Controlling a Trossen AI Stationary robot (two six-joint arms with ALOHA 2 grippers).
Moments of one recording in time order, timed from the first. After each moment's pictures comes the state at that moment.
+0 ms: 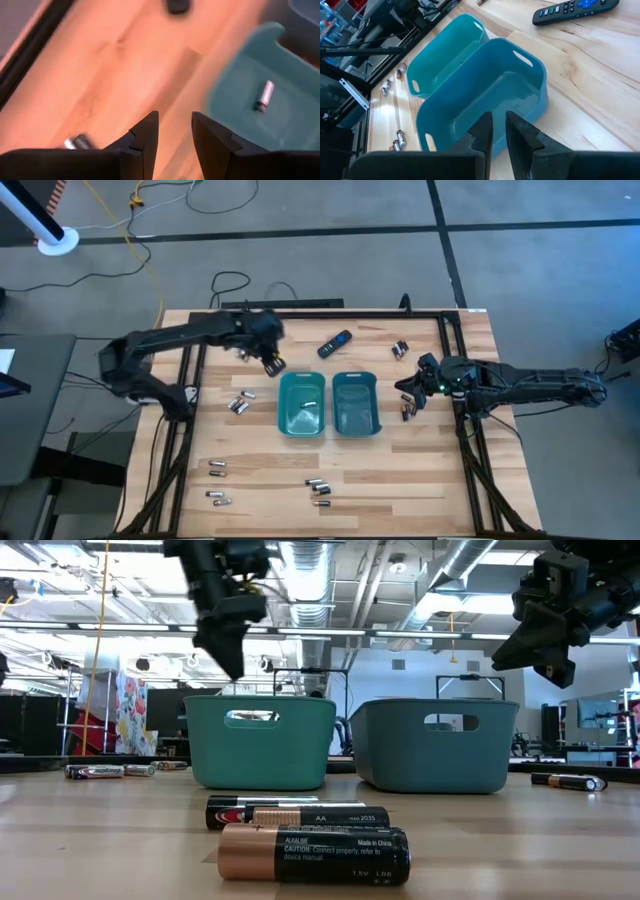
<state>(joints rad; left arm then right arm) 0.40 1.43 1.23 -0.88 -0.12 -0.18 -0.09 0.52 0.39 -0.36 0.07 0.69</state>
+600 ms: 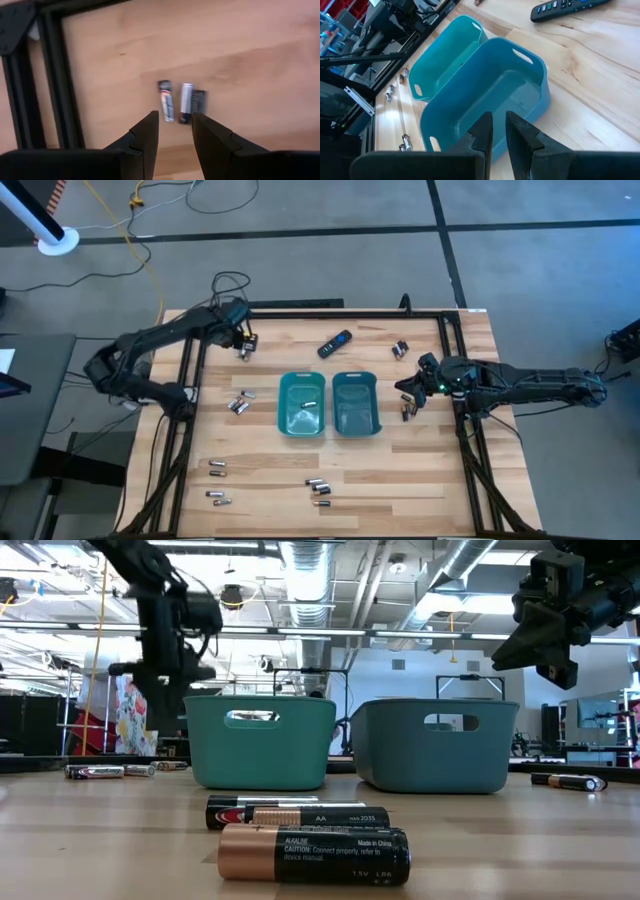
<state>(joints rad) 0.77 1.34 0.93 -0.84 -0.32 -0.55 -0.09 0.52 0.39 -0.36 0.07 0.75</state>
